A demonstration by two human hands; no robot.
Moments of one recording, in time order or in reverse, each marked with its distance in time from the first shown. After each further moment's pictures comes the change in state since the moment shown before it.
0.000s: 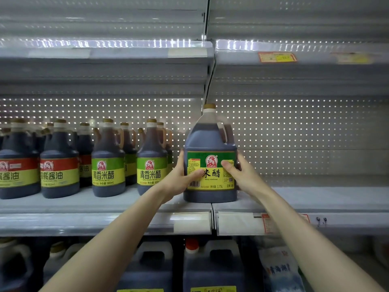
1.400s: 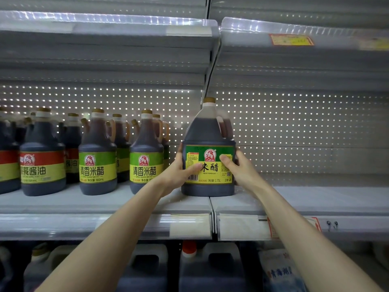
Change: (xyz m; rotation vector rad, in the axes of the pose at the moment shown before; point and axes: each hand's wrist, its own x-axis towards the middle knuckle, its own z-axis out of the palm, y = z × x) left_hand 0.030 -0.016 -0.006 0.021 0.016 -0.089; right_hand 0.025 0.014 0.005 -0.024 0.031 0.028
